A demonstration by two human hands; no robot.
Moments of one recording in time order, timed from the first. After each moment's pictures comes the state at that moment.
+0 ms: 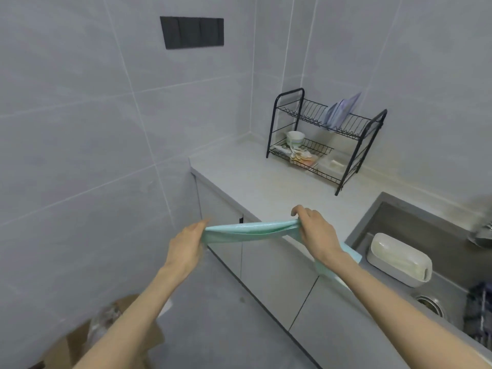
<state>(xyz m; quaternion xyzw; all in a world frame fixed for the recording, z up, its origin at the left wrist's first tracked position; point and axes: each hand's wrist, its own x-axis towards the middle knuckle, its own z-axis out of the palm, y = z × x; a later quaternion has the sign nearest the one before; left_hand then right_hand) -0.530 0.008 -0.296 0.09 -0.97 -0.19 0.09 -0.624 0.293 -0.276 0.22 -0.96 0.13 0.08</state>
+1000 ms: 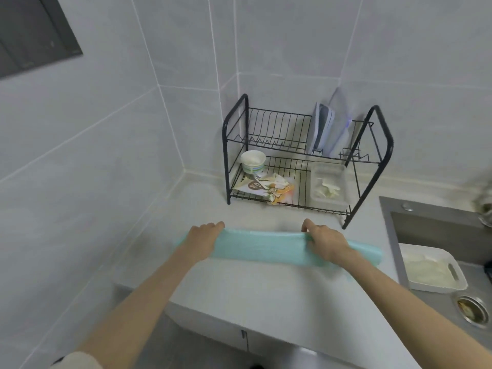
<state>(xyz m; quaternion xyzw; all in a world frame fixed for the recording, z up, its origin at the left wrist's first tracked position) -1.049 -0.051 -0.330 -0.25 -0.96 0.06 -0.11 -0.956 0.242 -0.320 -0.07 -0.98 0.09 -0.13</state>
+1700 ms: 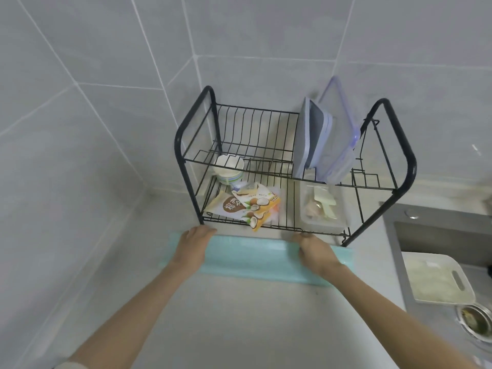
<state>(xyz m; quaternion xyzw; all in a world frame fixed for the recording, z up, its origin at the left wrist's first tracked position) -1.169 0.015 -0.405 -0.27 -0.96 -0.03 -0.09 -1.053 0.306 -0.397 -0.09 -0.98 0.14 -0.14</state>
